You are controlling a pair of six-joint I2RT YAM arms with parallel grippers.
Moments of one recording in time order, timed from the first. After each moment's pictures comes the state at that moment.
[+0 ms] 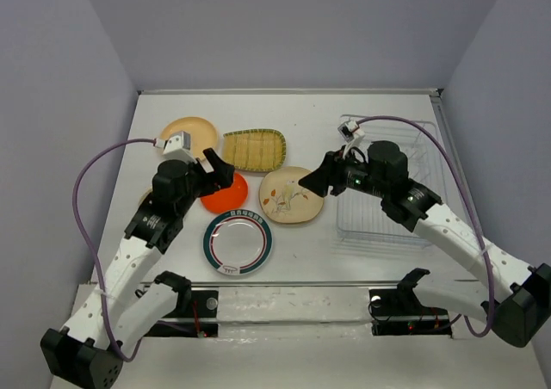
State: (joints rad) left arm -0.40 0.74 0.72 -0.32 -0.09 -0.59; right arm 0.64 1.09 0.93 -0.12 -0.37 0.51
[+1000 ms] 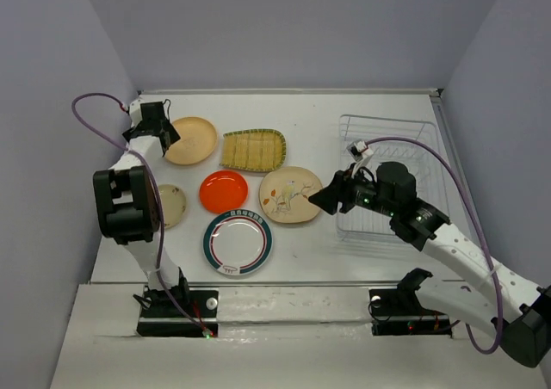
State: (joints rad) left arm 0.11 1.75 1.24 -0.23 -0.41 -0.44; right arm 0.64 0.89 0.73 -0.10 -0.35 0.49
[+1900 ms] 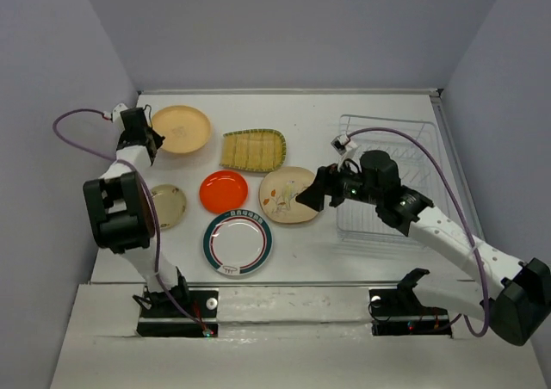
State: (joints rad) left arm 0.21 1.86 1.25 -0.09 -0.16 -0.55; right arm 0.64 1.03 0.78 -0.10 -0.40 0.48
